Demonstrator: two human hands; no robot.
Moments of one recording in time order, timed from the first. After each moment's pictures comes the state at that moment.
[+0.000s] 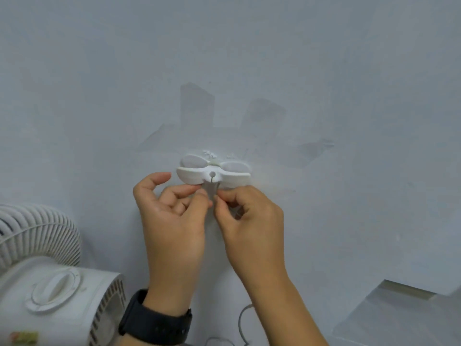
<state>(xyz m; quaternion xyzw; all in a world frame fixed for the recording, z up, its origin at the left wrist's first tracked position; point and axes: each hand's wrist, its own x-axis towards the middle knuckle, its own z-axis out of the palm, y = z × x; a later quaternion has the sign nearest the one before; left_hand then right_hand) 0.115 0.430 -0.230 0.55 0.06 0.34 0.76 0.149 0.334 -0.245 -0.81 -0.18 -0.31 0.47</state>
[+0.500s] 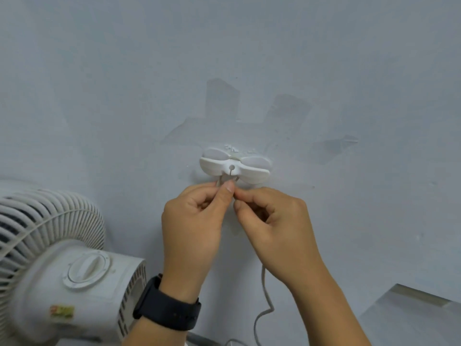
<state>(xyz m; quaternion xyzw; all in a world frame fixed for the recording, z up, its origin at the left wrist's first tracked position) 0.110 0.442 -0.239 0.68 0.08 0.31 0.66 0.137 0.315 -0.234 -0.80 -0.27 -0.21 0.50</state>
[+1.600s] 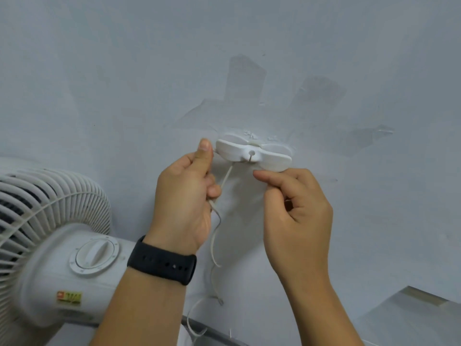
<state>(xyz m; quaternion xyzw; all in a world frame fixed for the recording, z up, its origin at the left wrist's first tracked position) 0.135 0.472 -0.221 0.45 0.13 0.19 0.86 0.125 0.340 -0.237 -0.76 -0.16 -0.32 0.54</state>
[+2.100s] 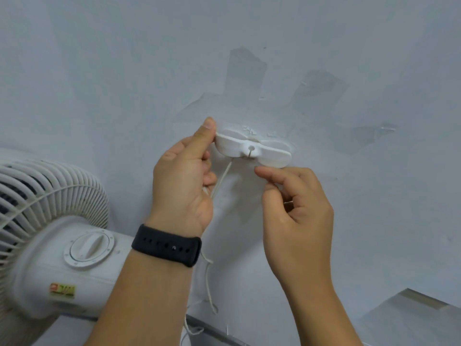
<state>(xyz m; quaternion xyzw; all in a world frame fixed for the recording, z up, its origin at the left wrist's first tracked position) 0.144 0.471 -0.210 0.39 0.15 0.21 0.88 0.118 0.334 -0.236 -0.77 -0.16 -0.28 0.55</state>
